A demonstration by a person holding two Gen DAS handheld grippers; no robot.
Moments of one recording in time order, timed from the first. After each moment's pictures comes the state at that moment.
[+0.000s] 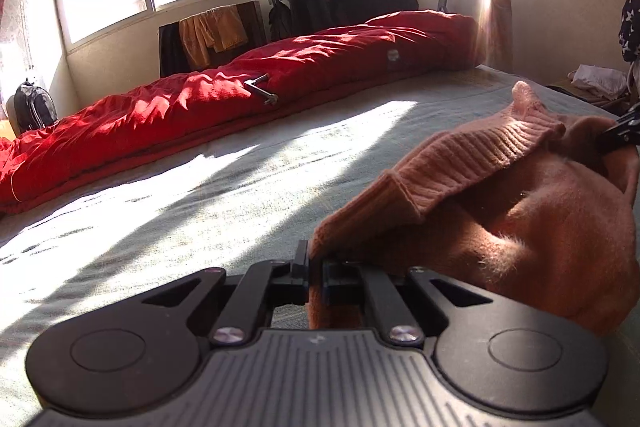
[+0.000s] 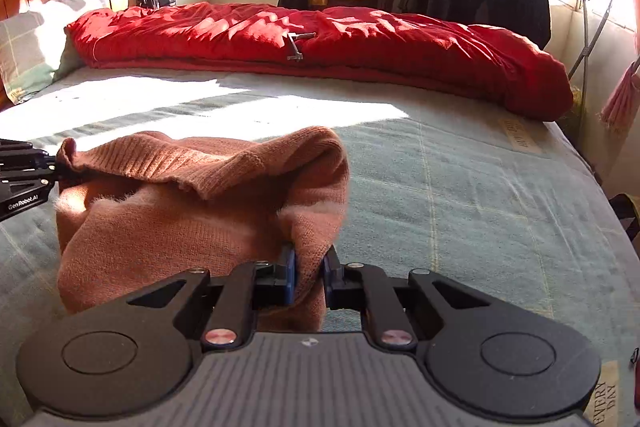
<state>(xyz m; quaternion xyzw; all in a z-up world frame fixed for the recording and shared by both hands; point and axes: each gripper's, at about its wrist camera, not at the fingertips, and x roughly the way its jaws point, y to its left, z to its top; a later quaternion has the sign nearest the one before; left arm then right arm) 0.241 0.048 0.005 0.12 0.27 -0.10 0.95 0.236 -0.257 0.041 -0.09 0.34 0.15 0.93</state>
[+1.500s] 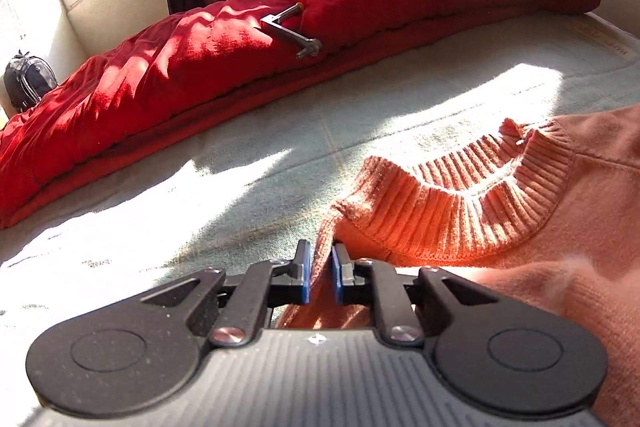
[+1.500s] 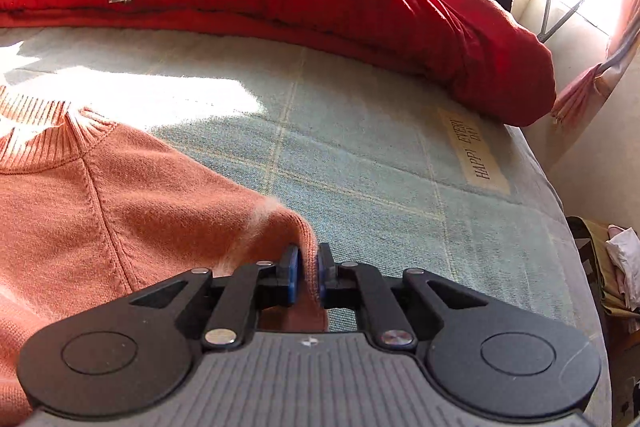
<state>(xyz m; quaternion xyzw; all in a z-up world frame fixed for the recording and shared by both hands) 0.513 0.028 -0.036 0.15 0.38 -0.03 0.91 0.525 -0.312 -0.033 -0.14 0.39 0.02 0.91</state>
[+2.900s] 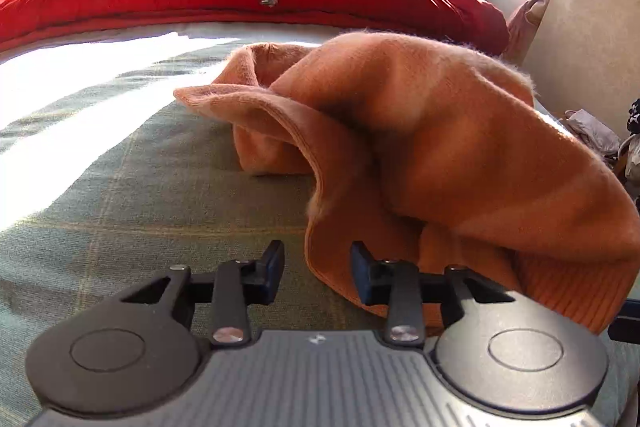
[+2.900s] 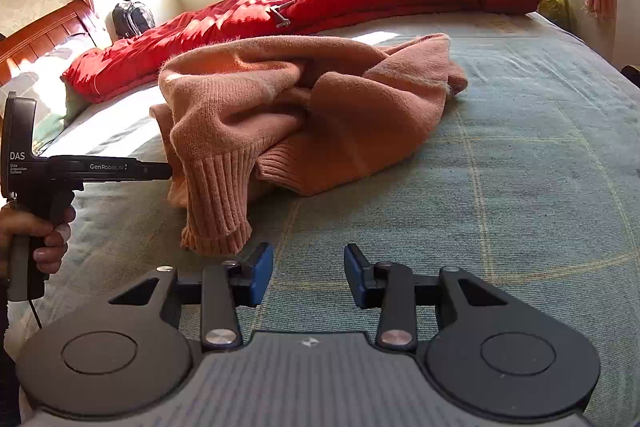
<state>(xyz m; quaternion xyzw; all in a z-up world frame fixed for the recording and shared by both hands) 0.282 0.051 -0.049 -0.07 0.40 -0.12 0.91 0.149 -0.272 -0.014 0.08 0.37 0.14 0.91</state>
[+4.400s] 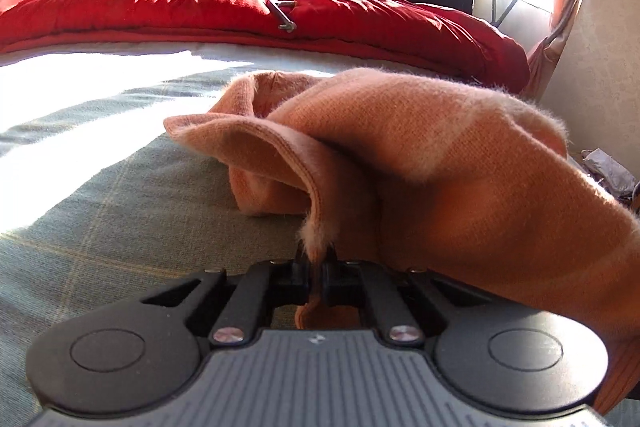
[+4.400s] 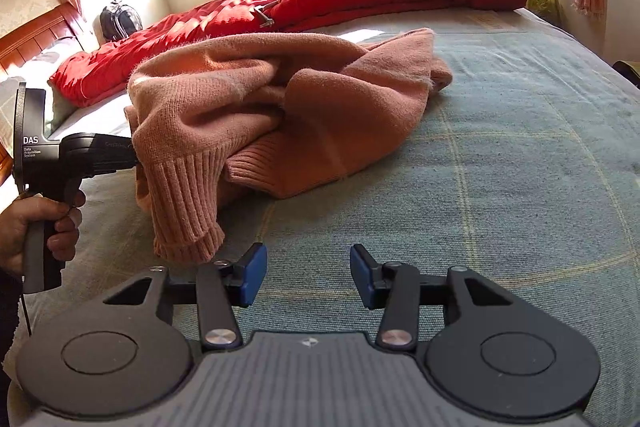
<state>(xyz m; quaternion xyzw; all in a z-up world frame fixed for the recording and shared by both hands) 0.288 0.040 -0.045 -0.07 0.34 -0.07 0.93 0.160 -0.279 -0.029 0.08 0.38 0.12 0.91</state>
